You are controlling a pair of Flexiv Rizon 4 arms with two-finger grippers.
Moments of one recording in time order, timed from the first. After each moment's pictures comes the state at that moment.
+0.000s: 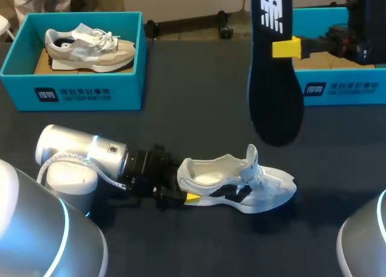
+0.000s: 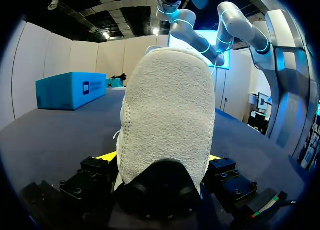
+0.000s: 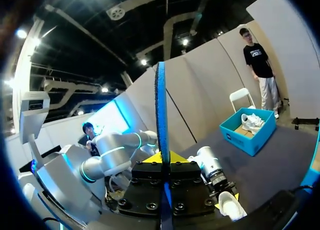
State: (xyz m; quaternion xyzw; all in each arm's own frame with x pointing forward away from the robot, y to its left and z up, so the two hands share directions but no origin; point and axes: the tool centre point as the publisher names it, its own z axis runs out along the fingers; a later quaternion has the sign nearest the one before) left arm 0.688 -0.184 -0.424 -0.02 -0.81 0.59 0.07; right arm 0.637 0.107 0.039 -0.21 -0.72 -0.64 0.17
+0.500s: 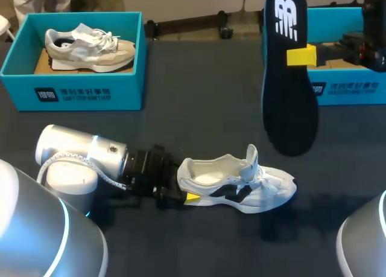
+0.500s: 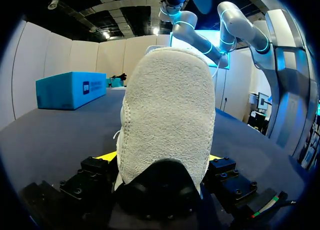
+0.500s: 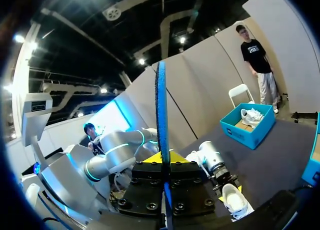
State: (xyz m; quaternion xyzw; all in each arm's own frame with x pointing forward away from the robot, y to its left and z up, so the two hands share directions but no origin) left arm 0.688 -0.184 -0.424 -0.02 -0.81 0.59 0.07; right arm 0.620 0.092 0.035 -0.21 -0.72 -0.64 0.18
